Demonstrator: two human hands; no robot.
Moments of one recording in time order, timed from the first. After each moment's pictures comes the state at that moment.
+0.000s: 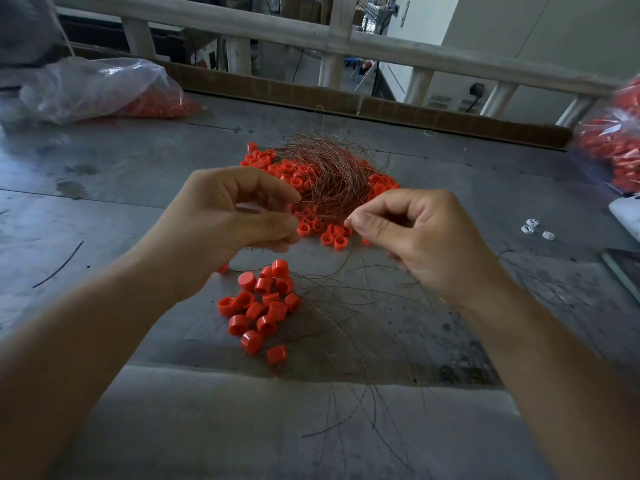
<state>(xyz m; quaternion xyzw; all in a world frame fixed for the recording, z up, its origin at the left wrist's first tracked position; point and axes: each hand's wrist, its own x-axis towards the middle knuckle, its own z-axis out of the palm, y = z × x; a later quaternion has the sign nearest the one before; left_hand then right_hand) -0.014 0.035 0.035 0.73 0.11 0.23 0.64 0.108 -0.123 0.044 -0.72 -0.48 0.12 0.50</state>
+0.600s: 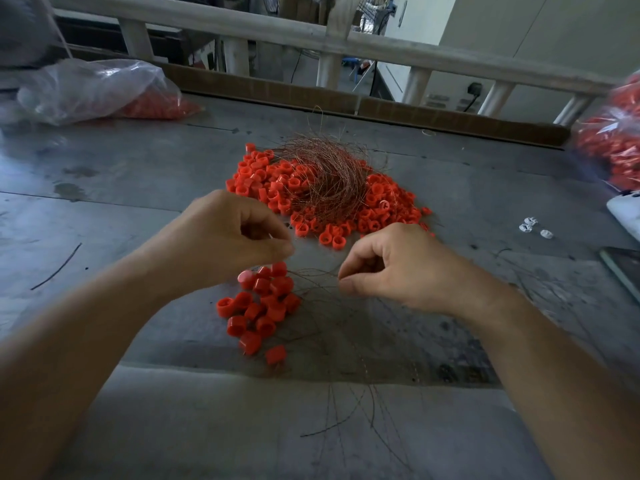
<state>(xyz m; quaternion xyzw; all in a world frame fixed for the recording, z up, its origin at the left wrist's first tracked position) -0.009 0.051 0.021 0.89 0.15 0.15 0.40 0.113 -0.121 0.035 -0.81 -0.51 0.18 0.23</state>
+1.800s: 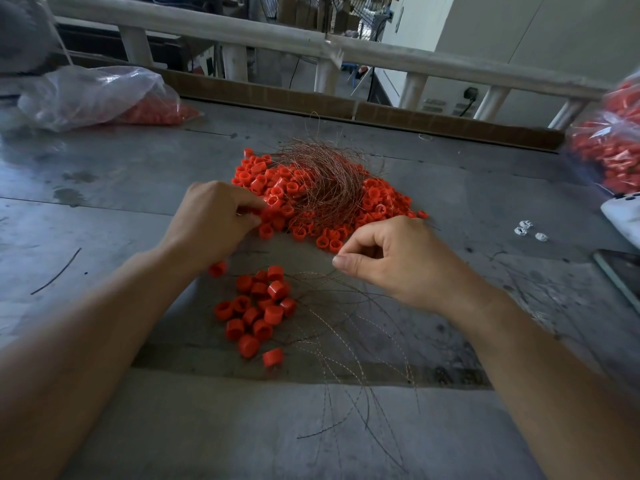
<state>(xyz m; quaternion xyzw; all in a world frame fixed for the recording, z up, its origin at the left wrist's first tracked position) 0.025 0.087 -0.009 0.91 0.22 0.29 0.20 0.113 -0.118 0.033 -0.82 -0.48 0.11 0.28</state>
